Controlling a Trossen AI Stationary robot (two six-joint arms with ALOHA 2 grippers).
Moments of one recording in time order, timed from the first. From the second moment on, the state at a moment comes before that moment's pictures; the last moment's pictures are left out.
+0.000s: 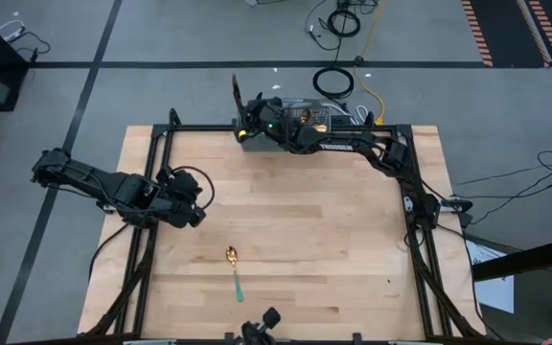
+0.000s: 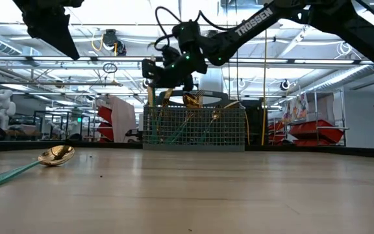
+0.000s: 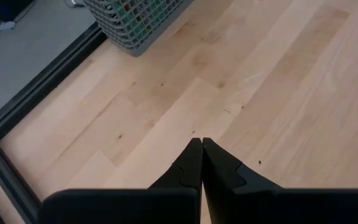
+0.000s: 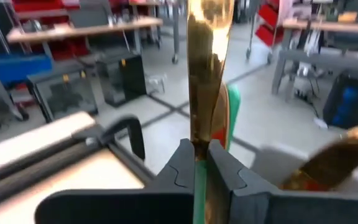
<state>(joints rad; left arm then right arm) -0.34 0.98 0.93 -1.13 -0.66 -0.85 -0.40 2.24 1.77 0.32 0.37 0.15</state>
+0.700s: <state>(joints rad) -0.38 1.01 0.93 -1.06 -0.58 -0.61 -0.37 2.01 1.77 0.18 0.28 0.02</state>
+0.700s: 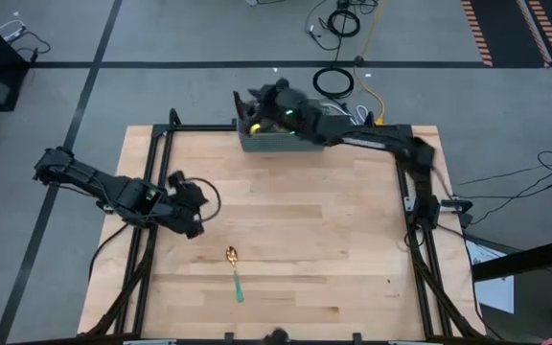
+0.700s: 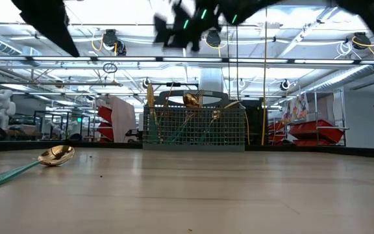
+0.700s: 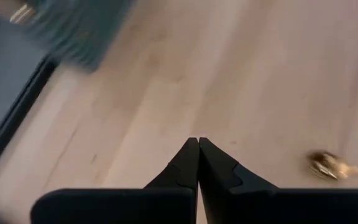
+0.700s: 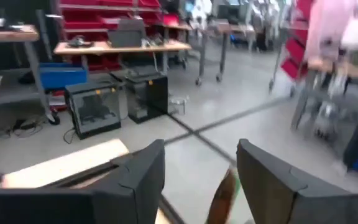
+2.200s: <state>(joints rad) -0.42 1.83 0.97 -0.49 0.07 0.59 -0.02 1.28 1.77 -0.85 0.29 0.01</state>
